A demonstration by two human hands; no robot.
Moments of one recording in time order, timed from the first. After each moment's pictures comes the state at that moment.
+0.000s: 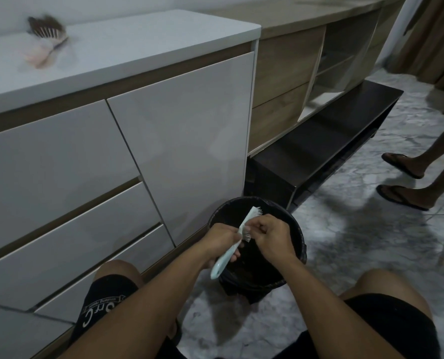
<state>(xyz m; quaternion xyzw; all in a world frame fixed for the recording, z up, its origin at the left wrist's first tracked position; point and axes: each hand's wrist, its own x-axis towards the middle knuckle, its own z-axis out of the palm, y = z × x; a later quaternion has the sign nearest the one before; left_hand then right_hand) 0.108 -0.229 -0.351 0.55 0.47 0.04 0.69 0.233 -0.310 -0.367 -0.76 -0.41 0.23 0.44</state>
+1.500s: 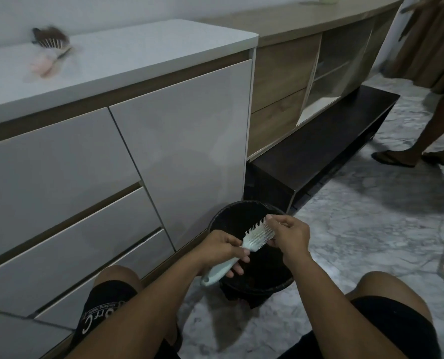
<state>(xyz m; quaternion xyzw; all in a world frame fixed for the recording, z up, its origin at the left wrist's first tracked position) 0.092 -0.230 -0.352 0.62 0.40 -0.01 0.67 0.252 -0.313 -0.353 -0.71 -0.09 0.33 0.61</state>
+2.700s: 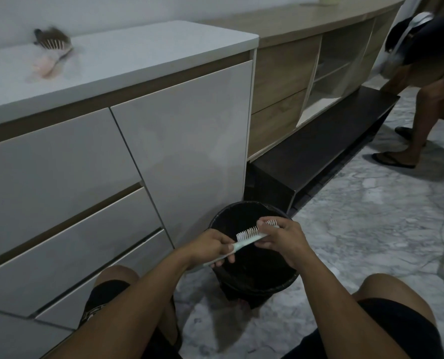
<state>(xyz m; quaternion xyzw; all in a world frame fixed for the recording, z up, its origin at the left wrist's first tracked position) 0.078 -0.213 -0.349 0.70 0.35 -0.04 0.62 0.258 -0.319 -0.349 -0.65 -0.18 0.48 0.57</state>
